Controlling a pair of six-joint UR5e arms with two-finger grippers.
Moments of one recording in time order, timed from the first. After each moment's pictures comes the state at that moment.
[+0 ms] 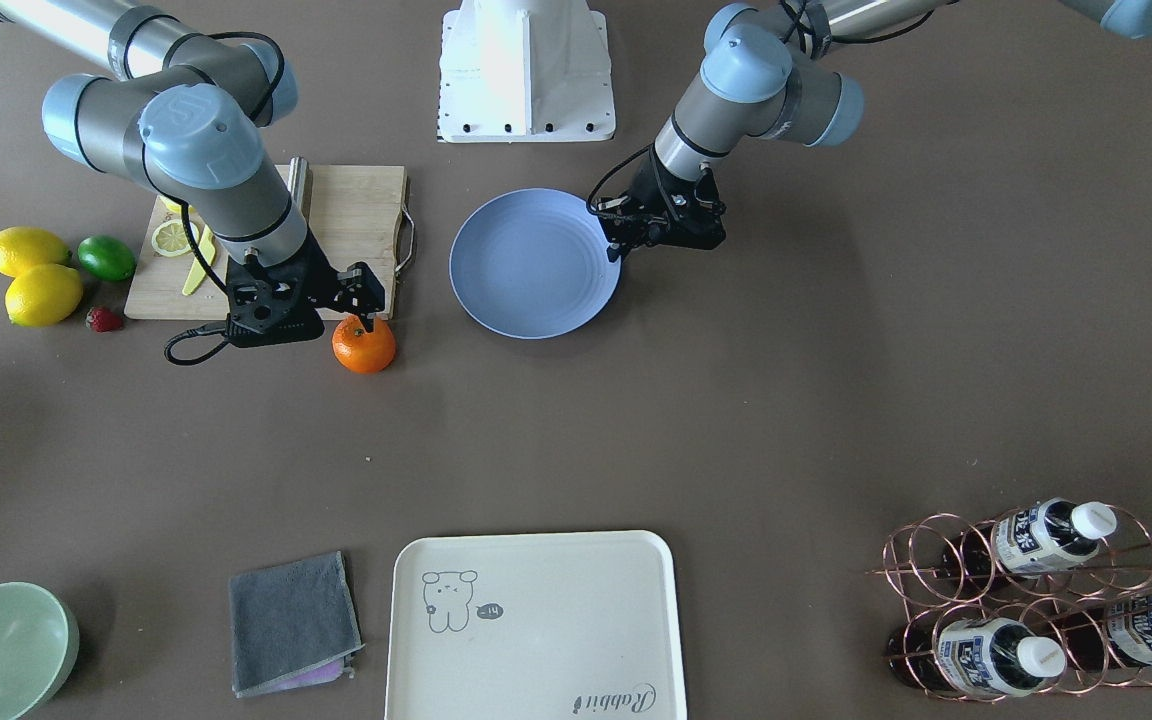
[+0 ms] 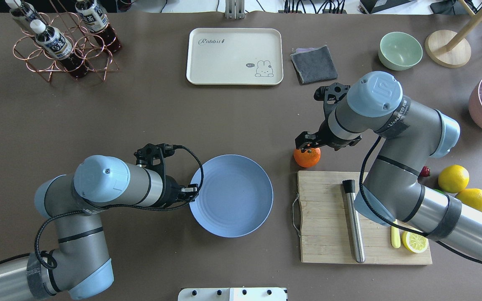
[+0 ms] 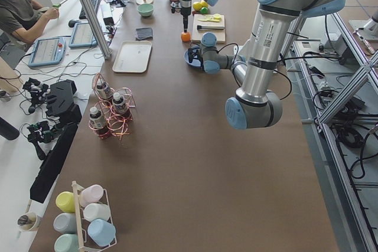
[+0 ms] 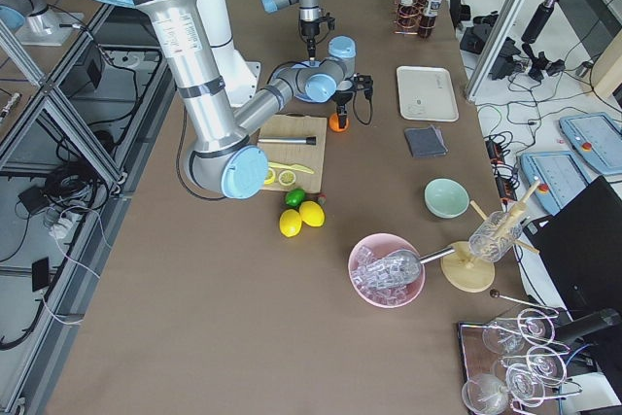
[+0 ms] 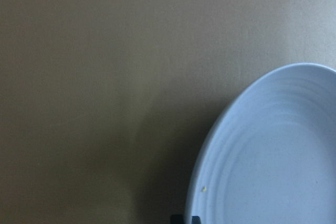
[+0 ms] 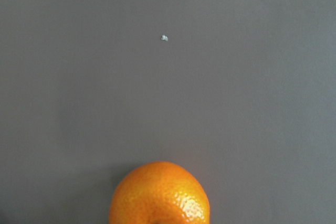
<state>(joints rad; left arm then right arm) -0.40 -1.96 -1.74 -2.16 -1.83 -1.49 0.65 -1.15 1.73 -1.40 1.98 1.04</state>
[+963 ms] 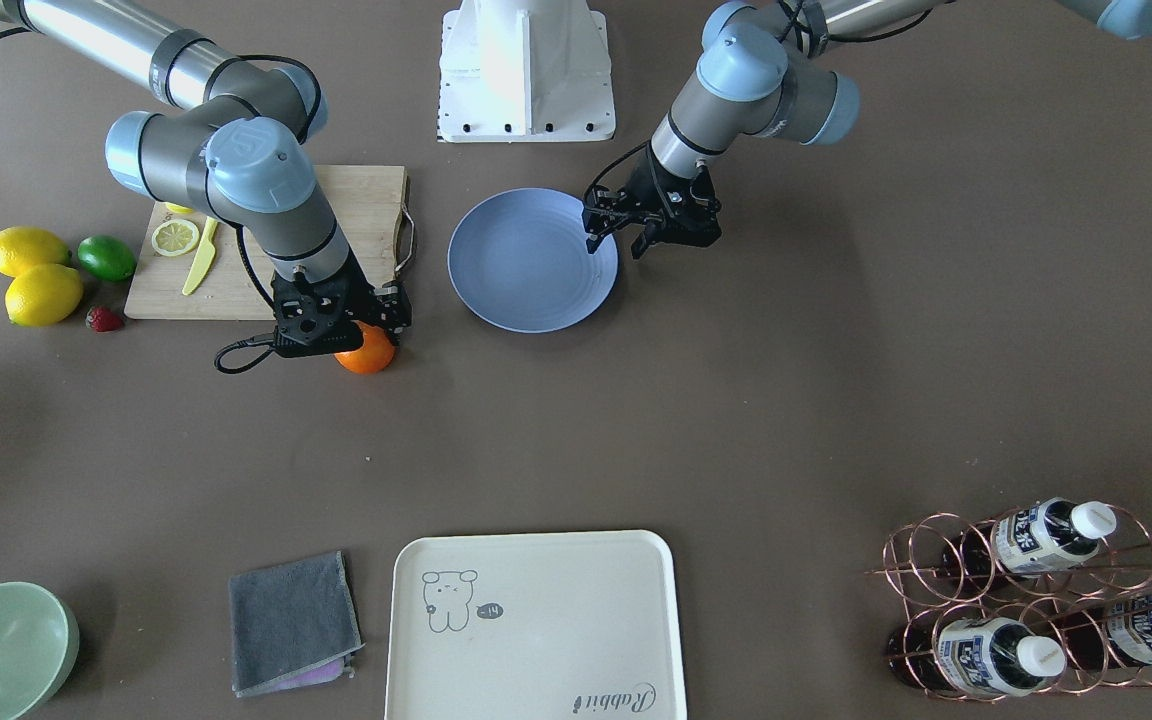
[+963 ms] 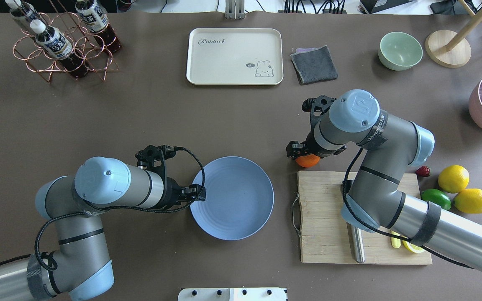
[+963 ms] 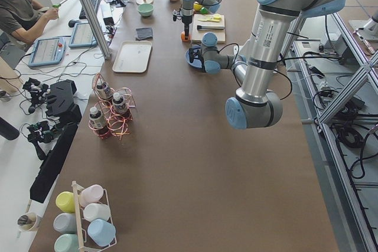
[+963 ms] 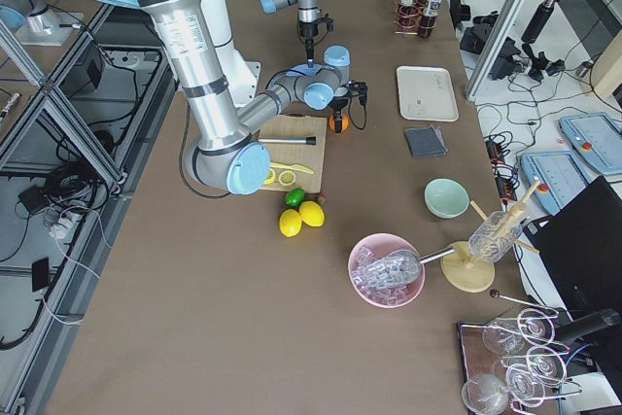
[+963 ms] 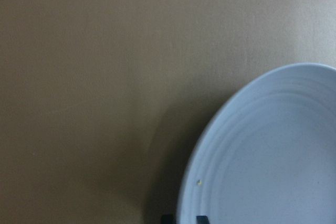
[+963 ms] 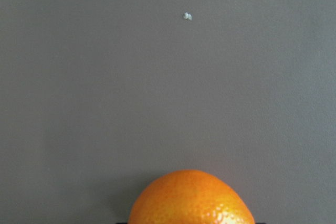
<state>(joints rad) -0.39 -1.96 -1.74 -2.16 -1.83 -1.49 0.60 -1.12 1.64 -1.31 1.93 1.09</state>
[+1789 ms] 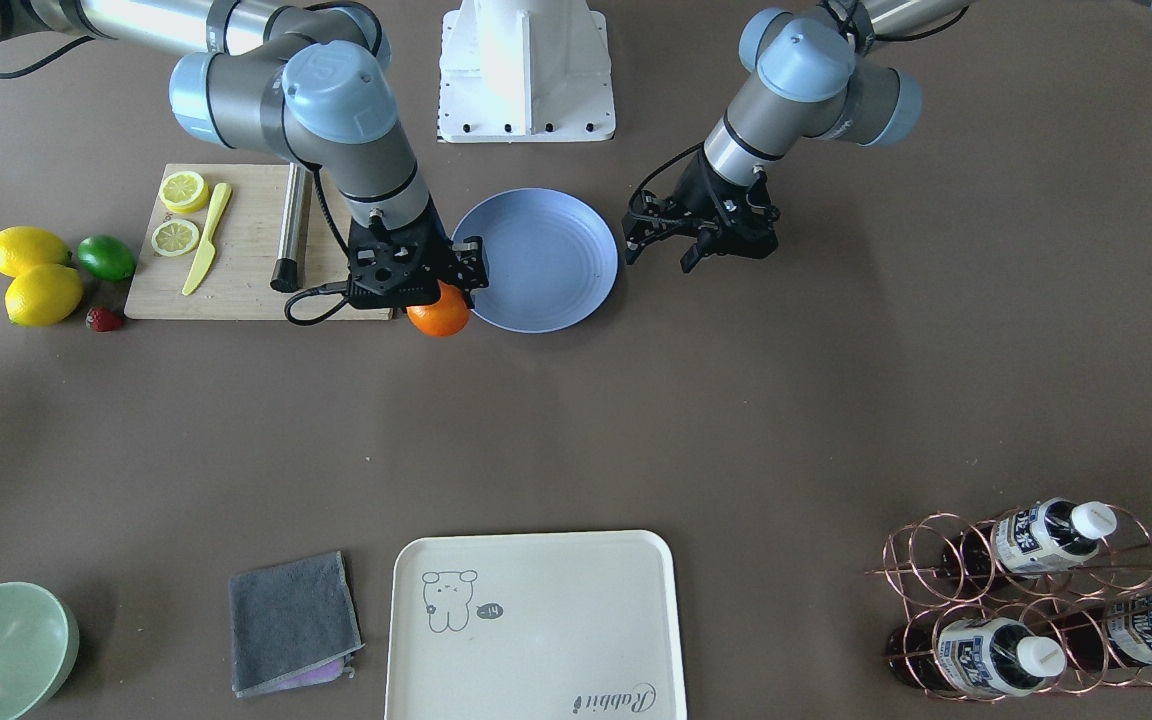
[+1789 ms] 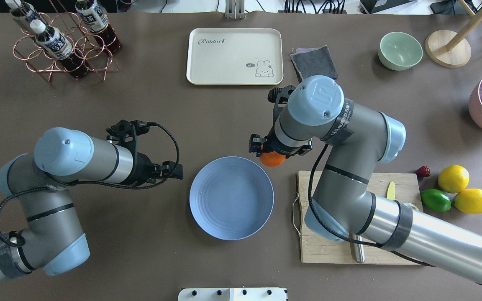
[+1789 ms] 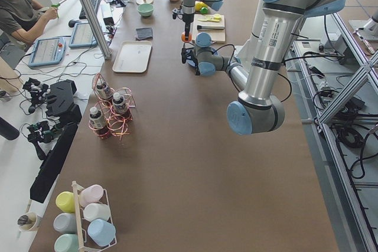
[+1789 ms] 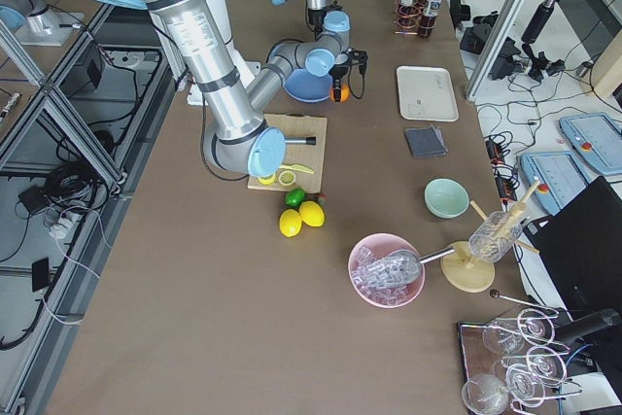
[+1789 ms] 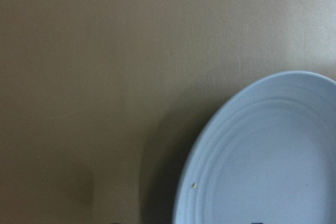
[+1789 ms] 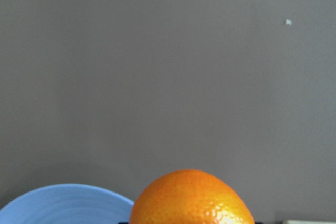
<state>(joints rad) -0.54 -1.87 -1.80 -2.16 -1.94 -1.35 0.52 -0.94 1.72 -1.49 1.89 1.27</state>
